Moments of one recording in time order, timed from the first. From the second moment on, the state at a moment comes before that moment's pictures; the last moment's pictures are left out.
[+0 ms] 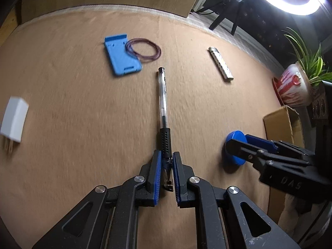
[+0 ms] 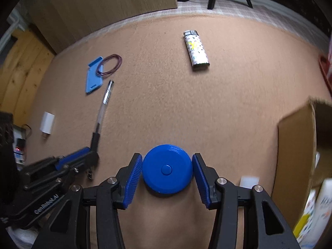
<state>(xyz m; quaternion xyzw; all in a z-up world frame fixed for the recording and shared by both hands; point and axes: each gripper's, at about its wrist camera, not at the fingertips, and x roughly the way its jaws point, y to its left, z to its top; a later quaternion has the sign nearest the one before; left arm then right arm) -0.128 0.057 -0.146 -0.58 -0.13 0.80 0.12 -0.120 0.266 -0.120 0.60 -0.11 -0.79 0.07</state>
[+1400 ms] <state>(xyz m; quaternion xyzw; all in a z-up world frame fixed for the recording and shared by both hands) -0.090 0.319 -0.055 -0.52 -0.02 0.78 0.35 0.046 0.456 -0.043 0.48 -0.24 -0.84 -0.07</state>
